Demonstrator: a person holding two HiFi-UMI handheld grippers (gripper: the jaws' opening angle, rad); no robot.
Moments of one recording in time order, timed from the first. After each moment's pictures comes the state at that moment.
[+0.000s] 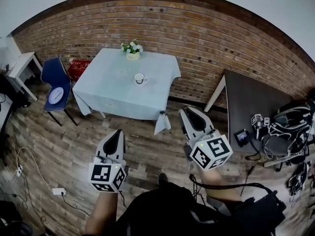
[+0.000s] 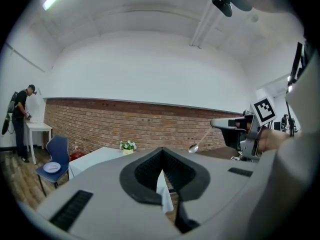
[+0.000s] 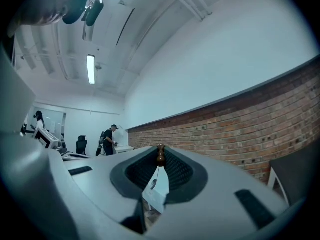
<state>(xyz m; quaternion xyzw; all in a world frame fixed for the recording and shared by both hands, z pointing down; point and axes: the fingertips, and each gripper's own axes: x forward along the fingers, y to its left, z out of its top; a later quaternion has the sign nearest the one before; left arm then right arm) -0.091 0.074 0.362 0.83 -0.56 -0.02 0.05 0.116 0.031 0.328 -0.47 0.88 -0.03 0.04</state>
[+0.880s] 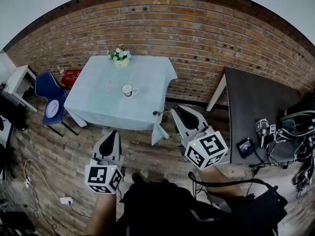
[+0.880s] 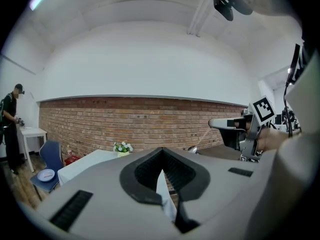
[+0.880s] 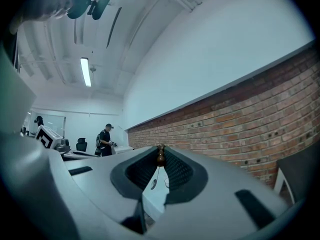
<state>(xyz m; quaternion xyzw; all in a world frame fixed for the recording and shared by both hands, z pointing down) -0.026 -0.051 0.362 0.83 -0.56 0.01 0.04 0.168 -0.093 0.343 -0.46 0.89 -0.05 0.04</state>
